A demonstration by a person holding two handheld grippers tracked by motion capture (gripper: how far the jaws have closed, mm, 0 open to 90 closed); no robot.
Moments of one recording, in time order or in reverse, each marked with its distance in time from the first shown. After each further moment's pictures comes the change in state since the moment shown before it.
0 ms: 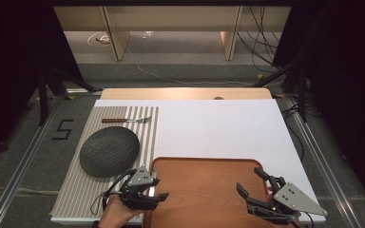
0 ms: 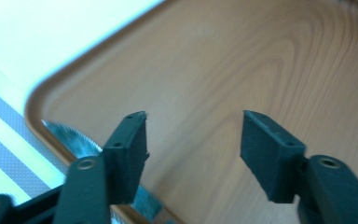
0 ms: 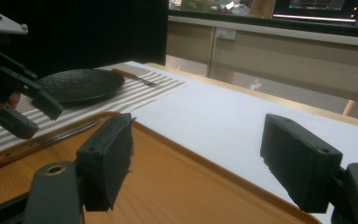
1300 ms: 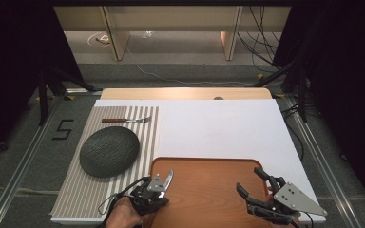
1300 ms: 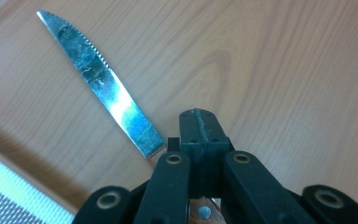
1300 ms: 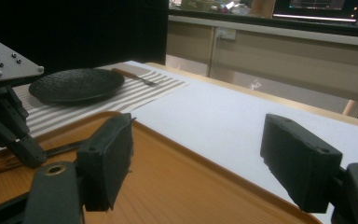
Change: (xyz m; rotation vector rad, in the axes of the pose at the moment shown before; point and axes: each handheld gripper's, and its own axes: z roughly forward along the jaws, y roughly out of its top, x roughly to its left) left arm -0.013 -0.006 0.030 0.283 -0.049 0.055; right arm 0.000 0.000 0.000 0.001 -0.001 0.000
